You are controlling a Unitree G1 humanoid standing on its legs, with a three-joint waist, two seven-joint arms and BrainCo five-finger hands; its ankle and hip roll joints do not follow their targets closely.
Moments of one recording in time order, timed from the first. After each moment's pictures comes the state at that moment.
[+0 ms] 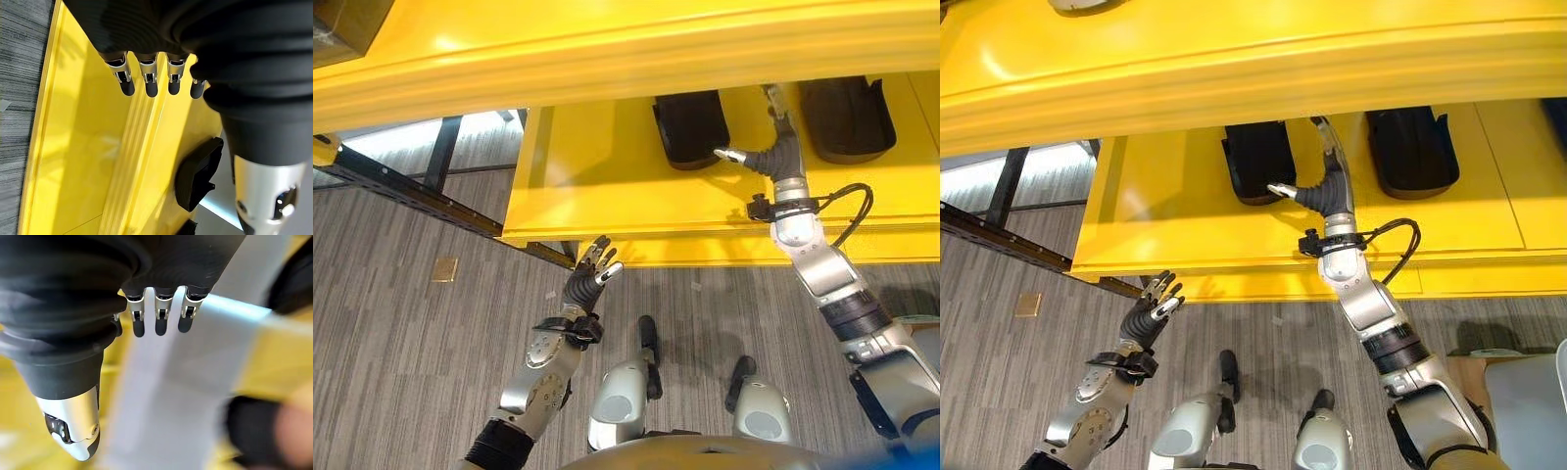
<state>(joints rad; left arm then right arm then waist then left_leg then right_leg) 0.08 0.34 -0.32 -0.01 -0.77 -0.09 0.09 -0.46 -0.47 0.34 -0.16 -0.06 -0.11 -0.41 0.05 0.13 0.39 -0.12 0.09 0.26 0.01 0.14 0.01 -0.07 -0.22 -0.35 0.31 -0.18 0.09</state>
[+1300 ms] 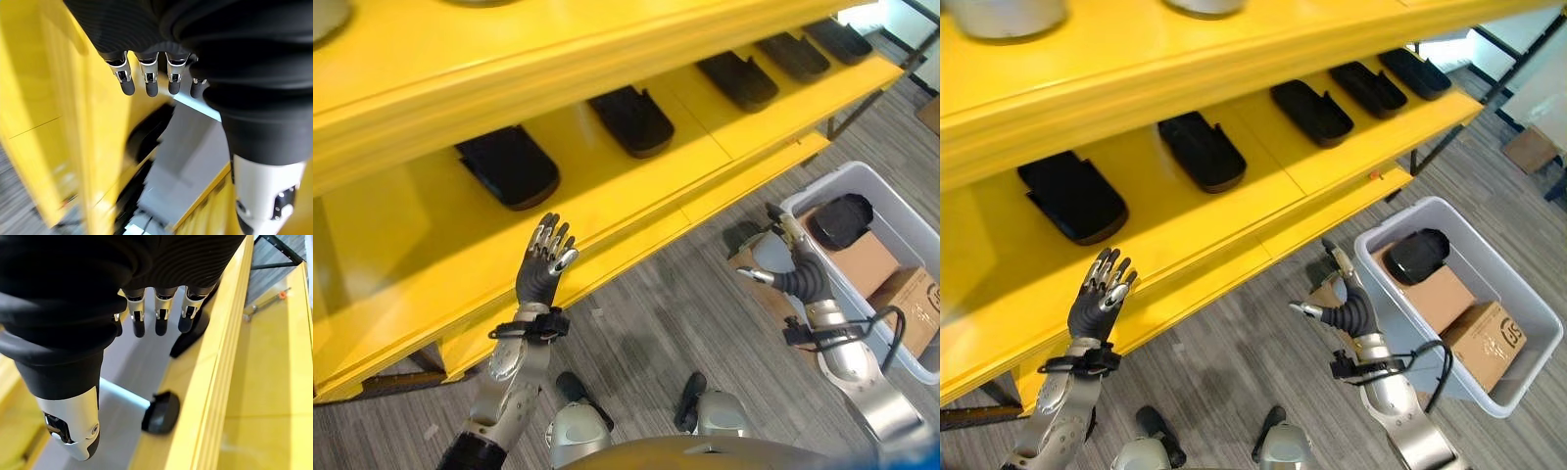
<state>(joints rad) 0.19 0.42 -0.28 -0.08 -0.79 -0.38 0.13 0.11 -0.64 0.32 -0.26 0.09 -0.15 -0.36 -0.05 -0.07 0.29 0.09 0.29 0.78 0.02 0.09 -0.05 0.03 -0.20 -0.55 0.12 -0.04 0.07</state>
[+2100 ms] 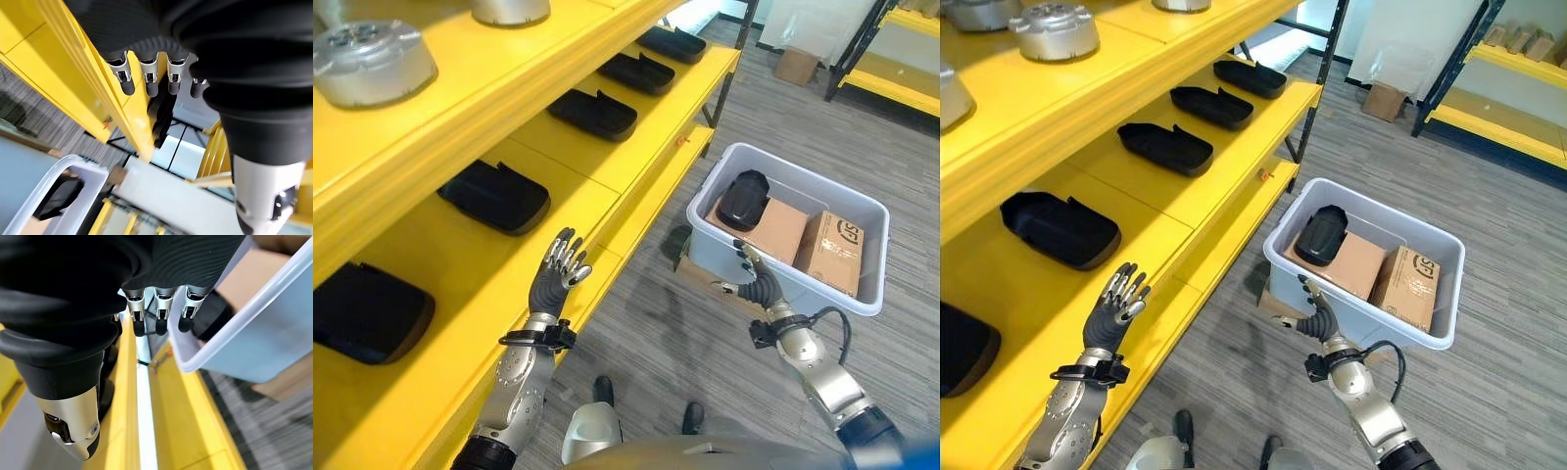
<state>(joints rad) 0.14 0.40 -0.24 0.05 -0.69 -0.33 -0.02 -0.05 -0.45 0.41 0.06 0.13 0.00 -0.27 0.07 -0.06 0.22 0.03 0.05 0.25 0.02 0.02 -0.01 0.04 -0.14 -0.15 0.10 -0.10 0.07</state>
